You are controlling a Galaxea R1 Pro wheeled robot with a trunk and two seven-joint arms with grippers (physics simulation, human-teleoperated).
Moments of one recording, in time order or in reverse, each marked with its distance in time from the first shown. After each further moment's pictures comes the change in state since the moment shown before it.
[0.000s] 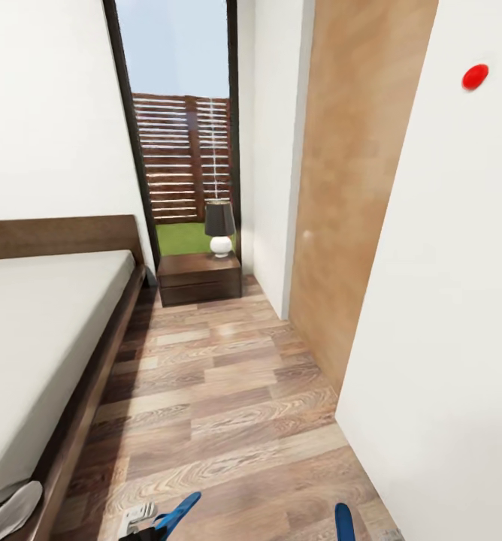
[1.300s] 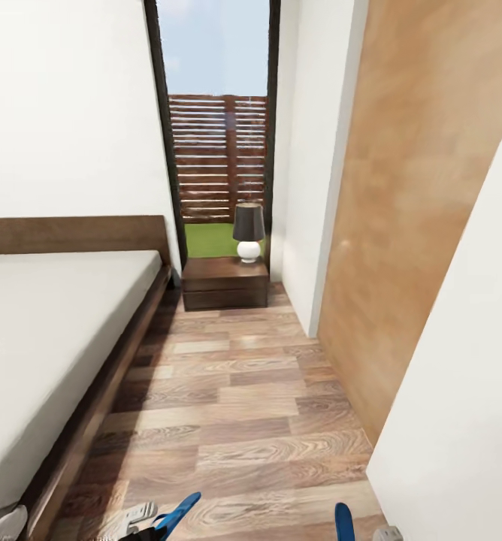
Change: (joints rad) left arm 0.001 0.000 0.001 0.000 0.000 0.000 0.000; right arm 0.000 0.000 -0.001 0.000 0.000 0.000 0.000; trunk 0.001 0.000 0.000
